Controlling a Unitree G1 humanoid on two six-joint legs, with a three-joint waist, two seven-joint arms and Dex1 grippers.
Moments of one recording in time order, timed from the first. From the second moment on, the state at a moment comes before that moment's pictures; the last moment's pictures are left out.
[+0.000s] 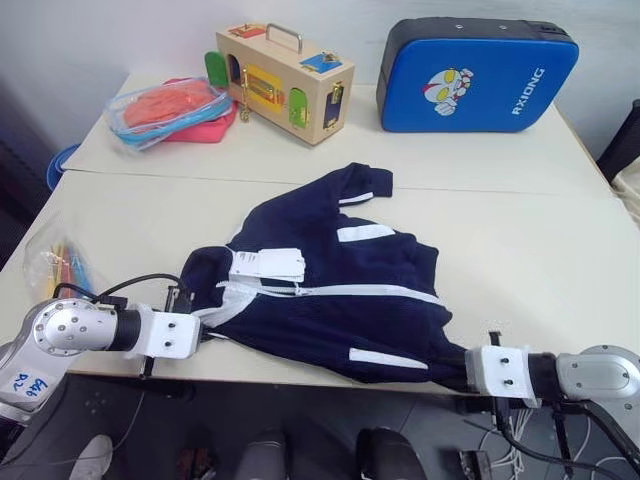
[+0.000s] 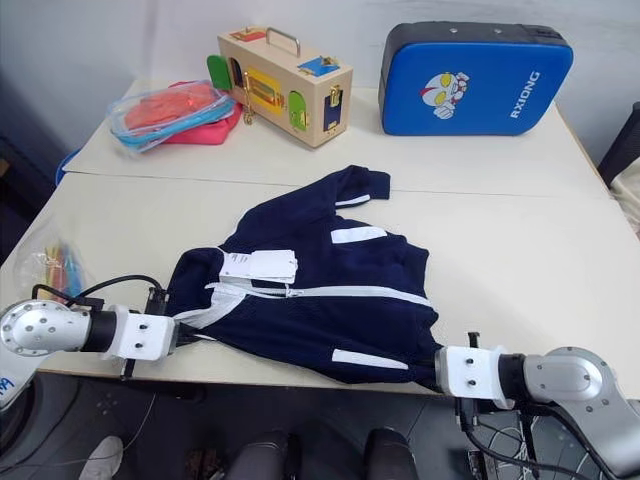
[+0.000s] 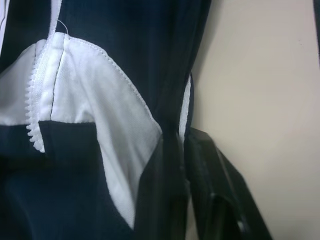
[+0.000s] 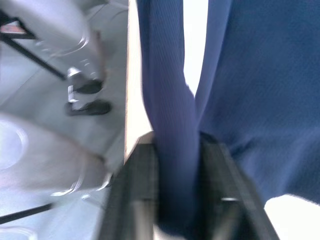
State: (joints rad) left arm -0.02 1.15 0.00 -0.16 -0.08 -0.10 -0.99; right arm 0.25 -1.05 -0.08 -0.46 0.22 0.07 1.10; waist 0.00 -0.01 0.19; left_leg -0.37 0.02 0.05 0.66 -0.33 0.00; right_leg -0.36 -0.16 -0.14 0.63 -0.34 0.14
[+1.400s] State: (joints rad) left arm -0.70 0.79 -0.22 0.31 0.07 -0.12 -1.00; right arm -0.39 -0.92 -0.01 -0.47 0.45 0.39 1.06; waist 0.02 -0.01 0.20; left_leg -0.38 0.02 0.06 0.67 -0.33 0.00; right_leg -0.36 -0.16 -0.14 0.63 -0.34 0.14
